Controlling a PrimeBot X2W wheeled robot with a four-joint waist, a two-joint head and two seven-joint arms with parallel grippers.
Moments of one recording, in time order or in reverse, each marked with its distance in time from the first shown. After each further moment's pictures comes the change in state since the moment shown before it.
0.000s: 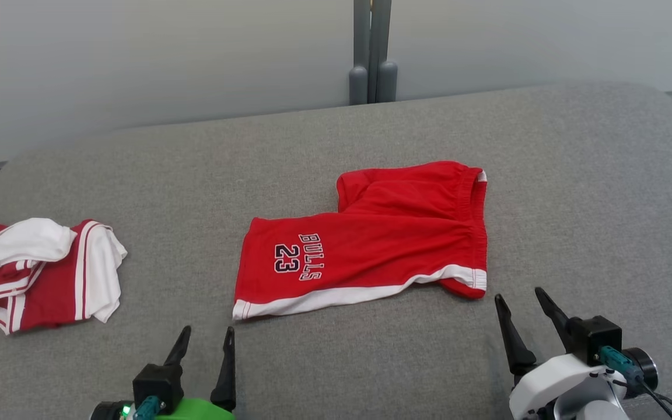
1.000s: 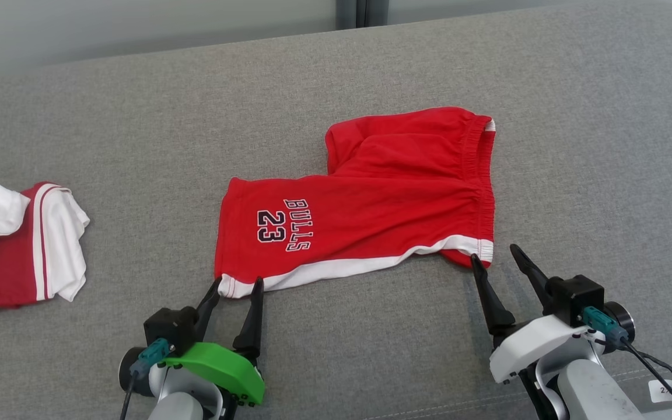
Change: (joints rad) left arm -0.198 0.005 -0.134 0.125 -0.235 -0.065 0.000; right arm -0.126 -0.014 0.087 0.009 0.050 0.000 0.000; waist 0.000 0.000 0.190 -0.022
